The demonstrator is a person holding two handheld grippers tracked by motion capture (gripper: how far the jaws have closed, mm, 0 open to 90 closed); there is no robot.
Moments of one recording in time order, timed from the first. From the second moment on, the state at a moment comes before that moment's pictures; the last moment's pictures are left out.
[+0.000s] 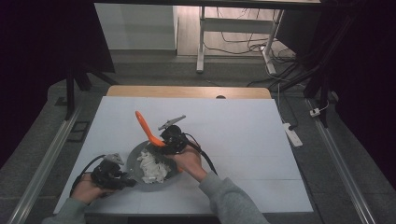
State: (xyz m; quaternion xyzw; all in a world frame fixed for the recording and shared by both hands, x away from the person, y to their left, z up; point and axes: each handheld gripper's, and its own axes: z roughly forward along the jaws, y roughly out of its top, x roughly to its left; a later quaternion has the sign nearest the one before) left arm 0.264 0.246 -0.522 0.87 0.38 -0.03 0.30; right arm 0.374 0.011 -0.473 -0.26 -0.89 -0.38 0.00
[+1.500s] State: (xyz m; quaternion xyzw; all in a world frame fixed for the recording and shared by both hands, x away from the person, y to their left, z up) left arm 0.266 0.235 -0.526 0.88 0.38 -0.03 0.29; right arm 0.397 -0.003 -0.452 -0.28 -0.87 -0.41 -0.03
